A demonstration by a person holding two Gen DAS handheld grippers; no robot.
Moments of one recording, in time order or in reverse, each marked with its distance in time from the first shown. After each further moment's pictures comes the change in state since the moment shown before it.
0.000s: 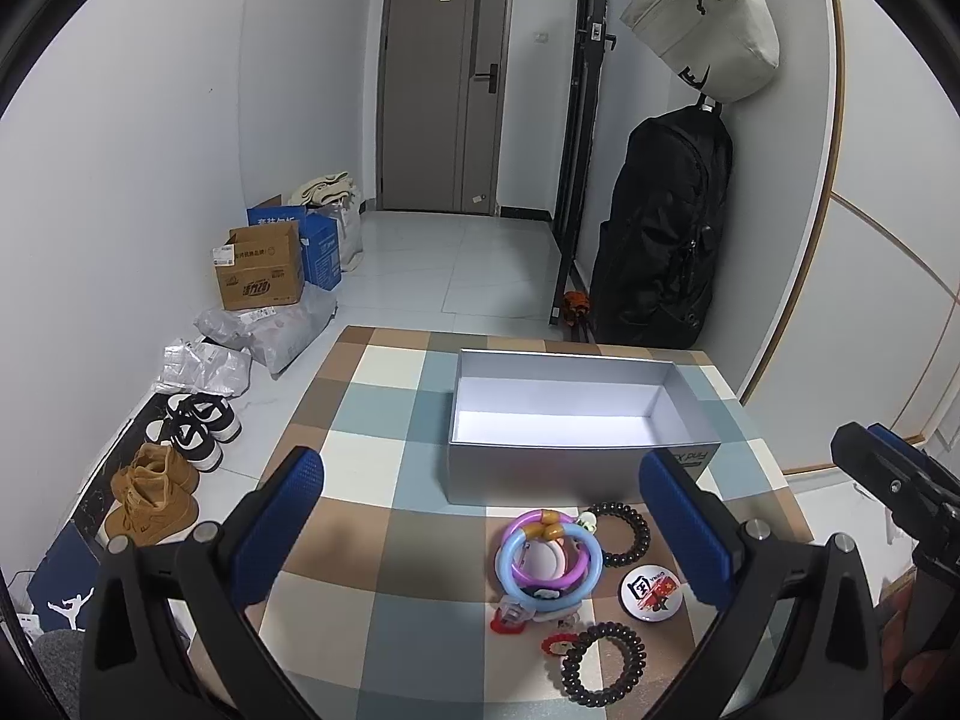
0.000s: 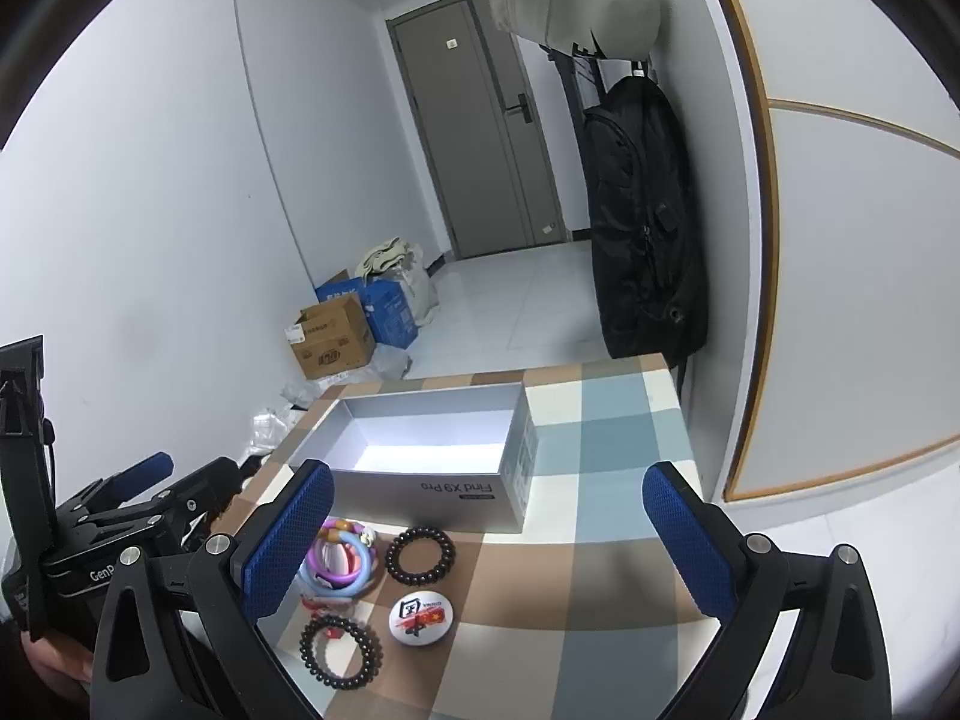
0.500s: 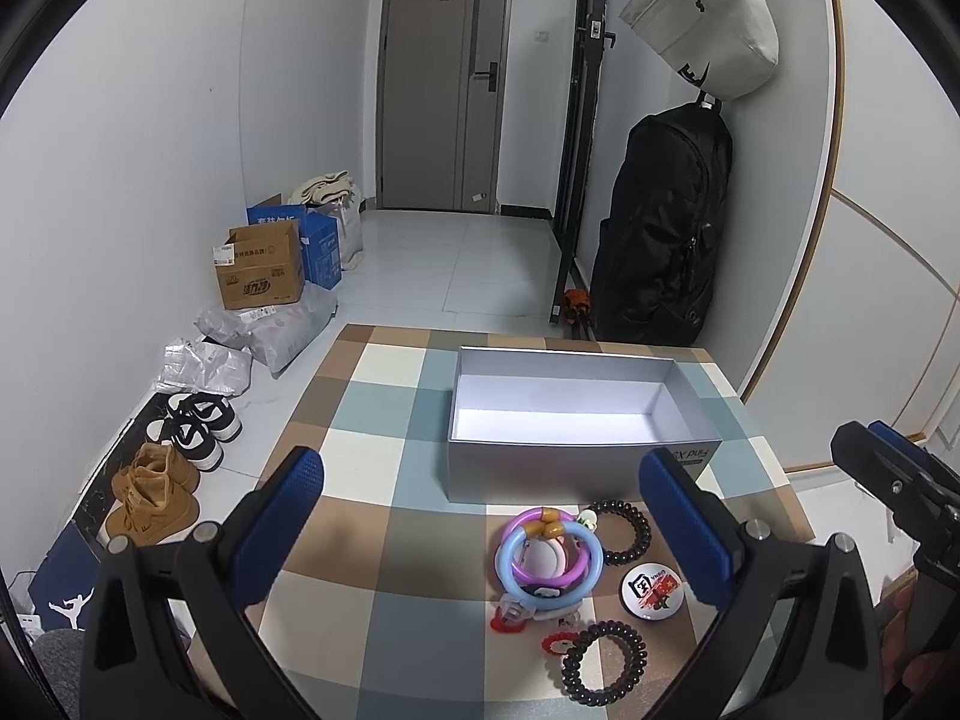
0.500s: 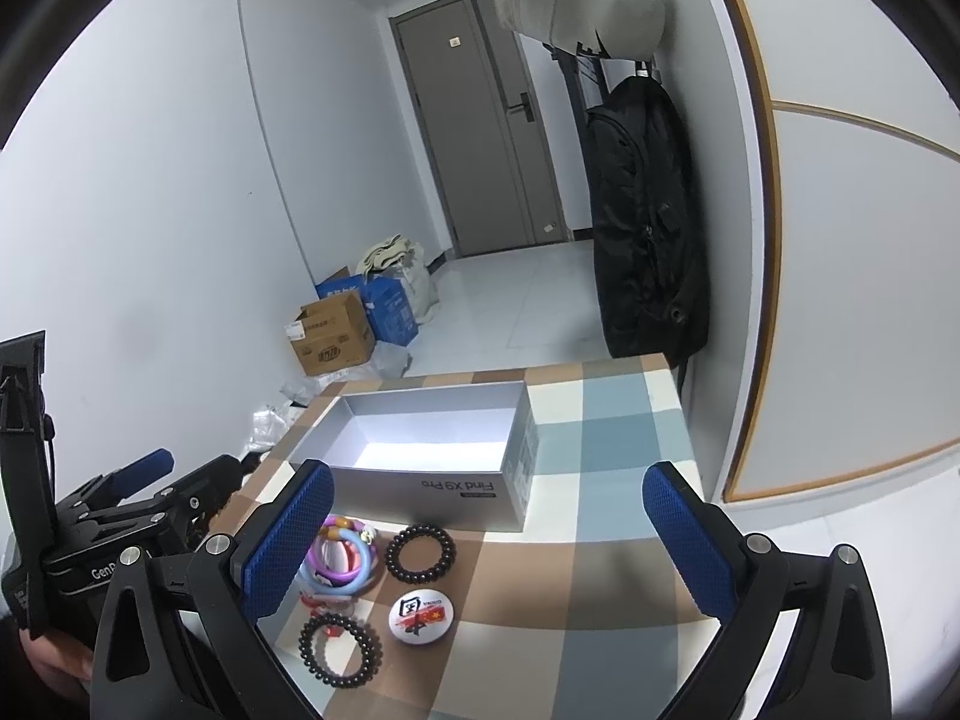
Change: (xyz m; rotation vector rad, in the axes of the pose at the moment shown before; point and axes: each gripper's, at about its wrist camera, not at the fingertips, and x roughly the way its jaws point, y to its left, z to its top) left arm 0.002 -0.003 -0.001 0.001 0.005 0.001; right arm 0.001 0.001 -0.002 -0.009 0.001 0.000
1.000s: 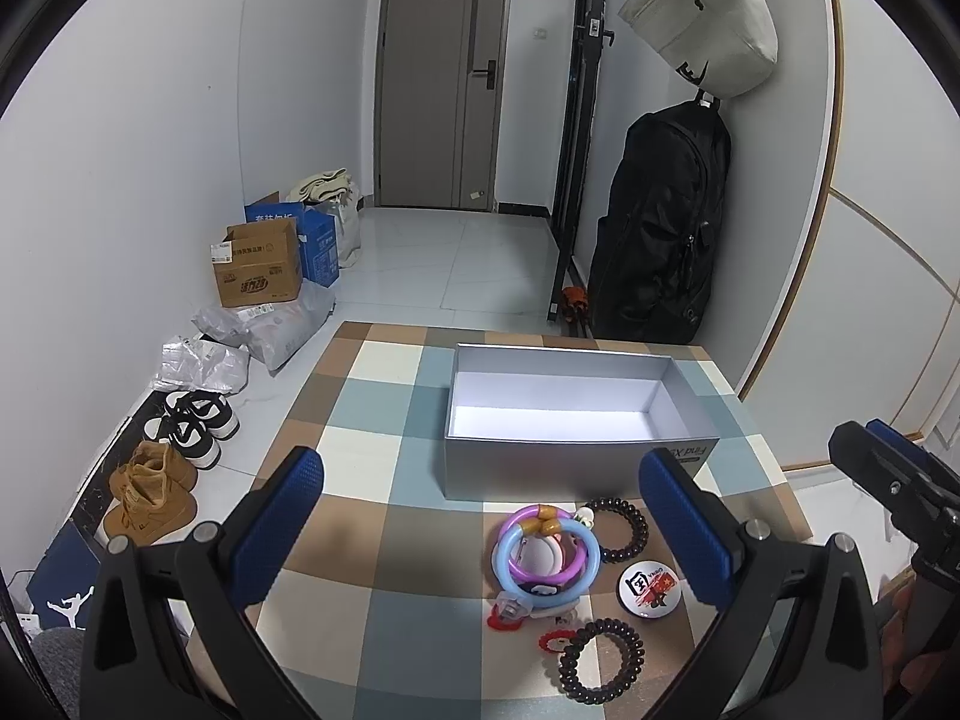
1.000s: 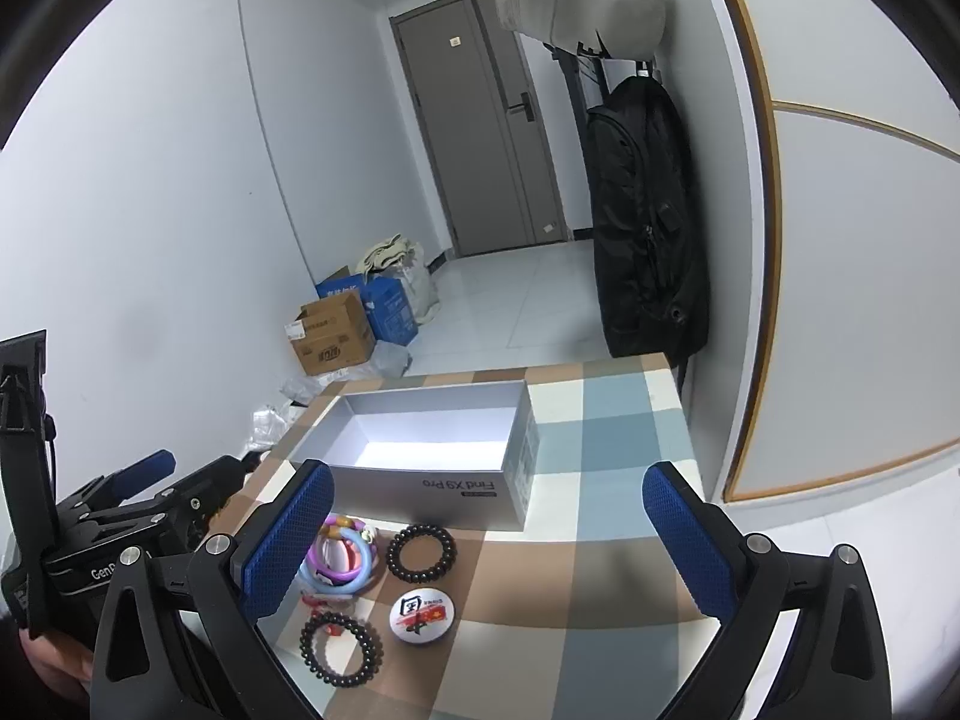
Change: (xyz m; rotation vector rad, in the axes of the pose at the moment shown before) left arm 0.000 -0.001 0.002 0.005 0.010 -0.004; right arm 0.000 -0.002 0.001 0.000 -0.001 0.003
